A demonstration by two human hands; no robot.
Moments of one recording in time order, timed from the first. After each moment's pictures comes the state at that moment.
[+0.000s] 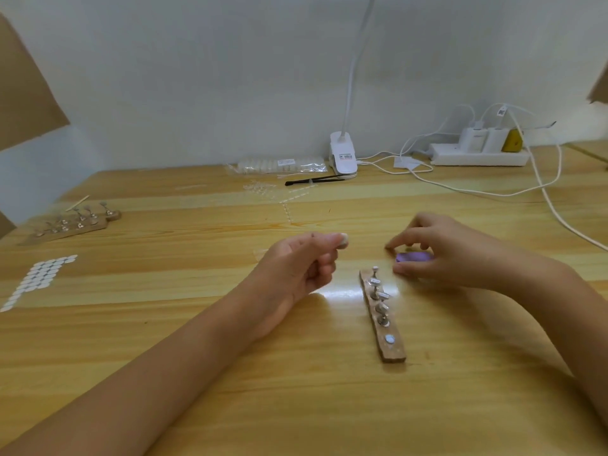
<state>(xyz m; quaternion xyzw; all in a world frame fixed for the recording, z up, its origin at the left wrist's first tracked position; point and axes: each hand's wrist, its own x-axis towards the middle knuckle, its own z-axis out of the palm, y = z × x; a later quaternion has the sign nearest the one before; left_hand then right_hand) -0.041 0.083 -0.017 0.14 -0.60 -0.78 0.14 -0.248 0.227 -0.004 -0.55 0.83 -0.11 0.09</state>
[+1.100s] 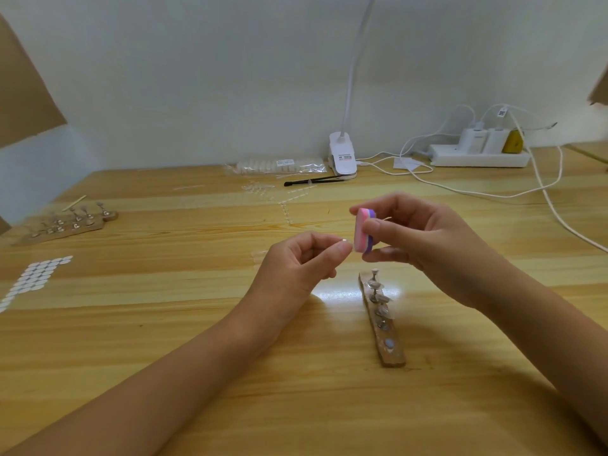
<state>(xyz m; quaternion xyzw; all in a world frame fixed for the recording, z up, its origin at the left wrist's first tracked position) -0.045 0.092 -0.026 0.17 -0.70 -0.64 0.27 -0.193 0.221 0.015 -0.48 0.56 -0.59 0.33</state>
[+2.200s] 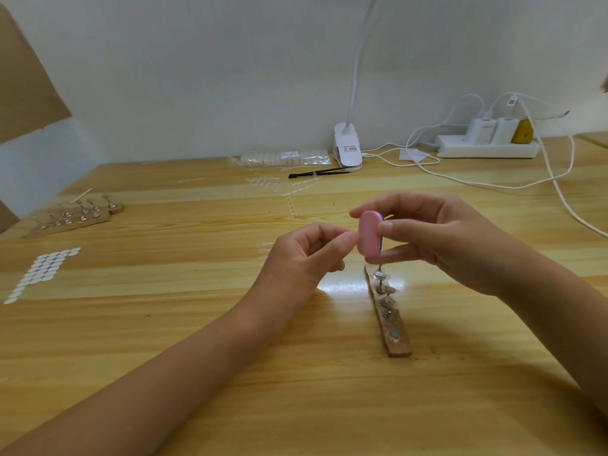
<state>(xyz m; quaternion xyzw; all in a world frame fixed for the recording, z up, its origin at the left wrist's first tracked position) -0.043 0.097 -0.023 0.15 -0.71 -0.64 0.27 -0.200 0.225 0.017 -0.52 0.53 -0.55 0.37</state>
